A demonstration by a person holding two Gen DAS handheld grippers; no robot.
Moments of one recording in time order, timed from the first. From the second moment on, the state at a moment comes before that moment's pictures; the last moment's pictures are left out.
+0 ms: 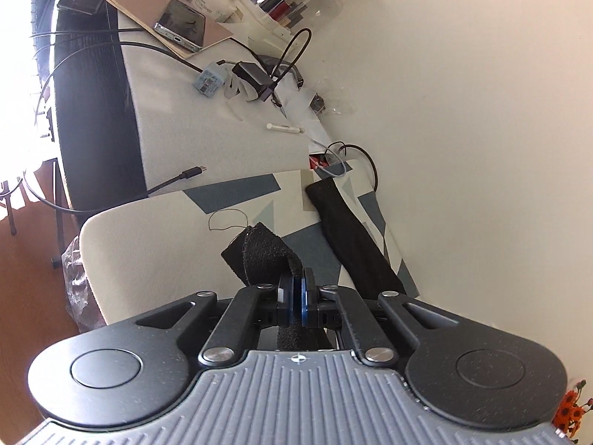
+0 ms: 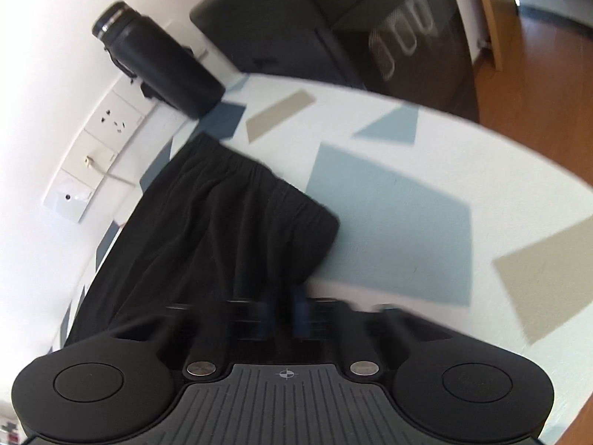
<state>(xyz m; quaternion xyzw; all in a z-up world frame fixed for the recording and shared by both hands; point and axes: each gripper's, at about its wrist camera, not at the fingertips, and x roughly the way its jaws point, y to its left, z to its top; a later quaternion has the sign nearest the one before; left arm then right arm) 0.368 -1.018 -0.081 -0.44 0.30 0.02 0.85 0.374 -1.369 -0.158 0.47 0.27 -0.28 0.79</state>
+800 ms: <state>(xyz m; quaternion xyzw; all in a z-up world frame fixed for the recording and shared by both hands) 0.377 -1.025 0.007 -0.48 0.22 -0.11 0.84 0.285 -1.380 -0.069 0.49 0.15 -0.28 0.81</state>
